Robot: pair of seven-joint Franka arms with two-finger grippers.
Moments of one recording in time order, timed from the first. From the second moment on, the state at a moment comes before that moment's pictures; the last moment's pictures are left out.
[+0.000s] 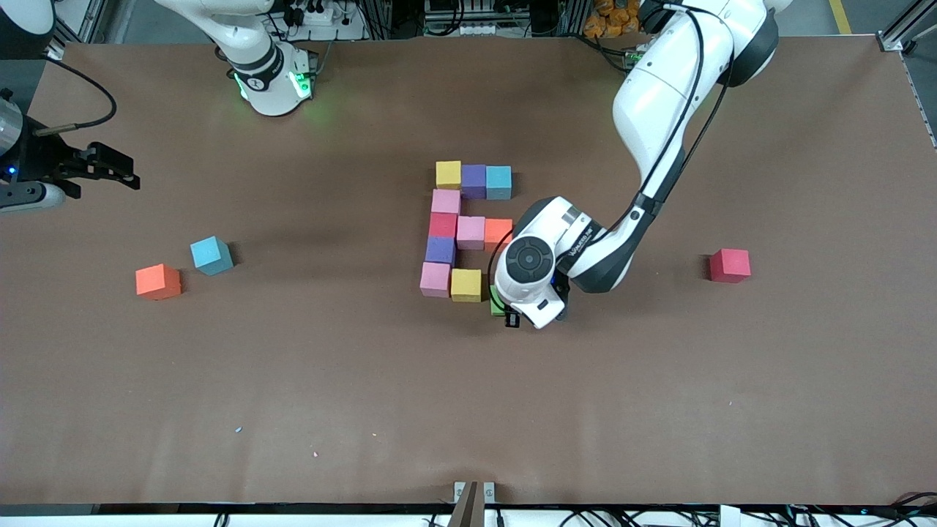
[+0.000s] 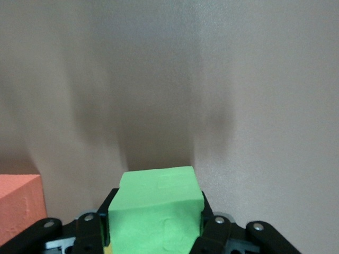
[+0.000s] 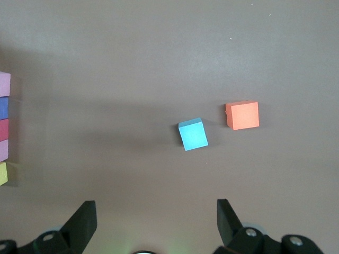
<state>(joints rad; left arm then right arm) -0.46 0.90 -0.26 -1.28 0.16 2.12 -2.22 -0.10 -0.07 0.03 -1.77 0.02 1.58 -0.20</state>
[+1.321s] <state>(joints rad) -0.50 0.85 -0.26 -1.37 0.24 2.15 -2.23 -0.10 -0.07 0.03 -1.77 0.02 1.58 -0.20</state>
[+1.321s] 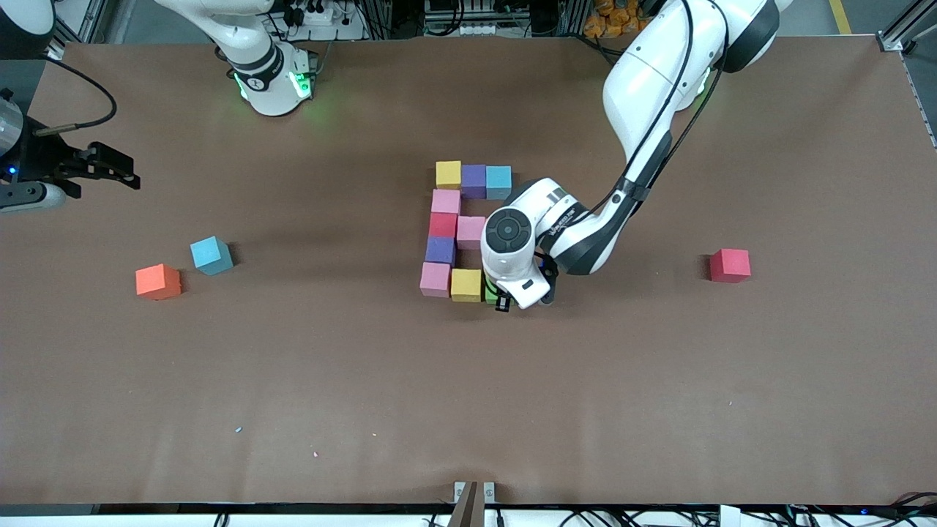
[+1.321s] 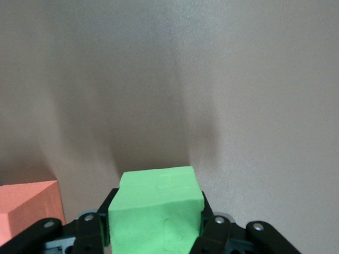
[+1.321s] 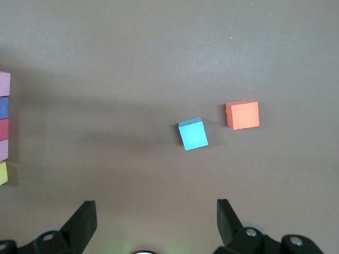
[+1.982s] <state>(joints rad) -0.51 0.85 -0.26 -1.37 0.24 2.17 -2.23 -0.10 -0.07 0.03 -1.77 0.02 1.58 -0.20</state>
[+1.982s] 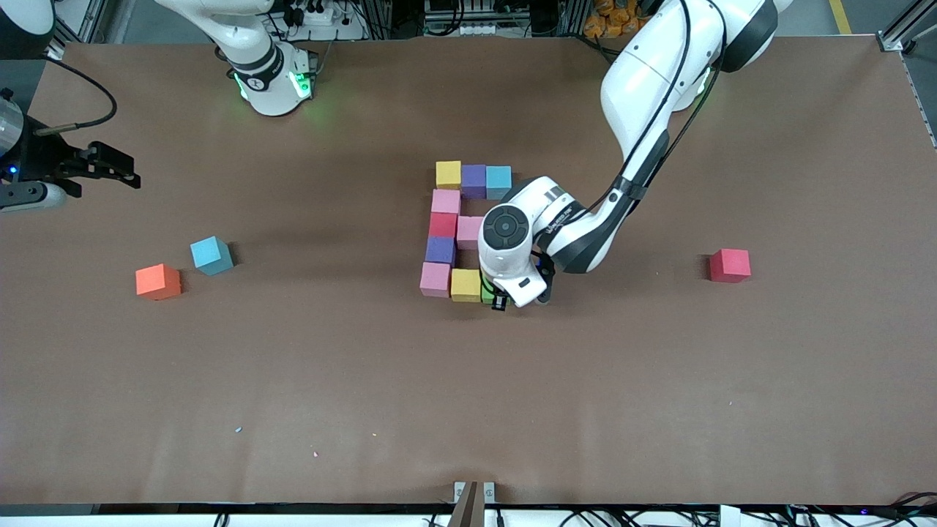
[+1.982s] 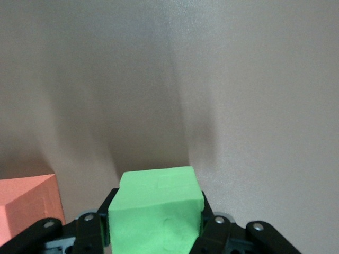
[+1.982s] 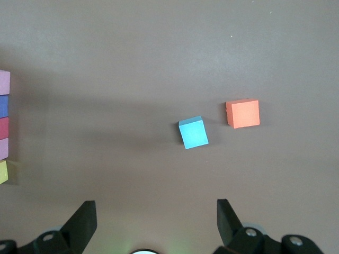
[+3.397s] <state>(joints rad) -0.51 0.85 -0.26 -1.40 0.24 2.20 -2.23 -0.10 -0.07 0.03 -1.77 0.02 1.58 -0.20</state>
